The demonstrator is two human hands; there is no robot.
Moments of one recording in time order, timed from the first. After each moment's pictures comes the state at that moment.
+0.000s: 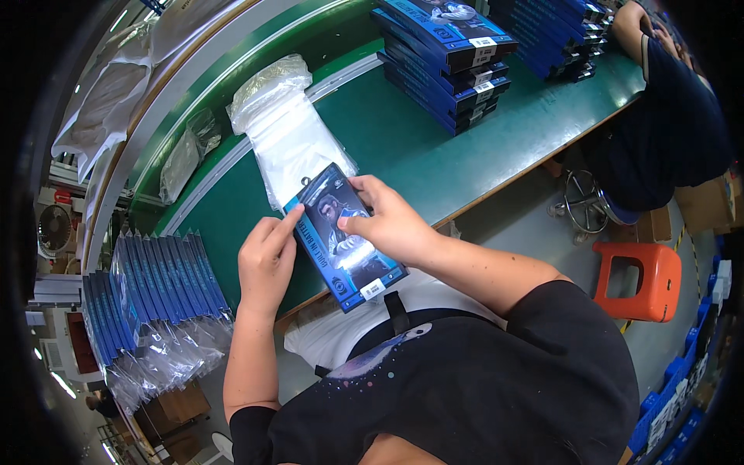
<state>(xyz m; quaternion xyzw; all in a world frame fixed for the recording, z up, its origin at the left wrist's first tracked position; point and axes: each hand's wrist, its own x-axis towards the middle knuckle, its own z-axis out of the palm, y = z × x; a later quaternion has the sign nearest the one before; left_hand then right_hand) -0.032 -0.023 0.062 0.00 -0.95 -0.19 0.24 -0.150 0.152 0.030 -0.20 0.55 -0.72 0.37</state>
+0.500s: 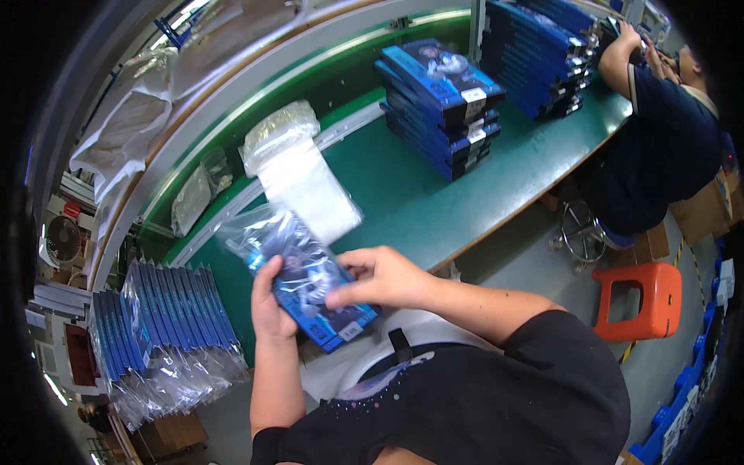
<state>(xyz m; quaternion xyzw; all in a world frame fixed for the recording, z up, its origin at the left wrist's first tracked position) -0.038 -0.015 0.053 0.19 -0.37 -0.89 0.17 -0.144 0.159 0.044 -0.27 0.49 -0.67 0.49</state>
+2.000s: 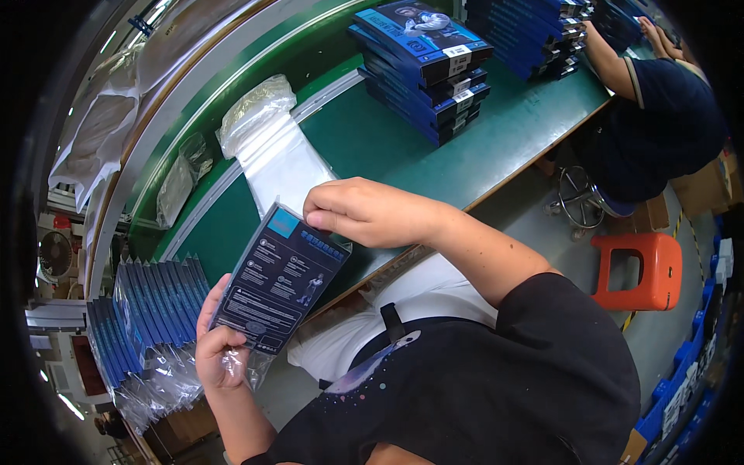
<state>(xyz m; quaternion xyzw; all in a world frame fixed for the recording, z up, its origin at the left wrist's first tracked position) 0.037 -0.018 0.126 0.25 -0.47 -0.84 0.14 -0.195 0.156 0.070 -0.56 0.59 -0.55 0.18</state>
